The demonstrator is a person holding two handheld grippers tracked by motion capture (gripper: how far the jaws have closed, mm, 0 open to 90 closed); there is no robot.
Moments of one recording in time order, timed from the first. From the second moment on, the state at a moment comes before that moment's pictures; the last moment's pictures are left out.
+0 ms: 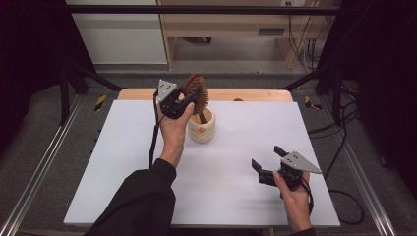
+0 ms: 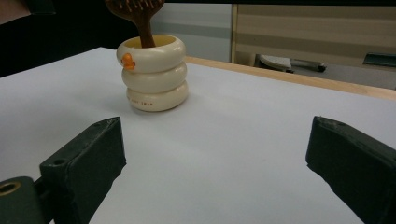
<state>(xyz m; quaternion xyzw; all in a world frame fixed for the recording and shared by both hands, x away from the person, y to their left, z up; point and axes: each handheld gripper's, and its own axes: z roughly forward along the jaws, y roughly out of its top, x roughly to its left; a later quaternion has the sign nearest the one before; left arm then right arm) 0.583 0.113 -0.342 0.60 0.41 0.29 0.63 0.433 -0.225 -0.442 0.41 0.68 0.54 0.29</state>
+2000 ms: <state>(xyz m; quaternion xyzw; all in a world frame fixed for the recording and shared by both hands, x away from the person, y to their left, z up) 0.590 0.099 -0.363 0.59 0.42 0.27 0.63 0.434 -0.222 -0.443 0.40 0.68 0.54 0.29</state>
